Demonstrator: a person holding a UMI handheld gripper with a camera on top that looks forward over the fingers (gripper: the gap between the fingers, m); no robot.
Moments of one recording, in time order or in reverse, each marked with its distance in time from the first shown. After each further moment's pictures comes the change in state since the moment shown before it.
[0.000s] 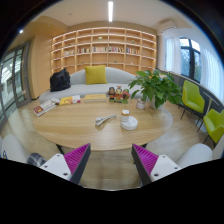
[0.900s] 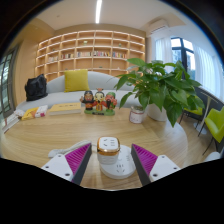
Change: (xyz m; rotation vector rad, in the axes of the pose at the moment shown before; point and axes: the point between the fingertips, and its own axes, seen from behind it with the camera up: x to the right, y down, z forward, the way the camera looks) arm 0.088 -0.066 0.300 0.110 0.132 0.055
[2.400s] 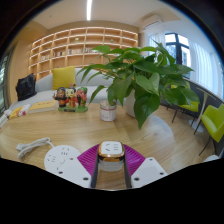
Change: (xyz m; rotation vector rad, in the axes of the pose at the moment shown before) arm 0.131 0.012 0.046 -0.036 0.047 0.016
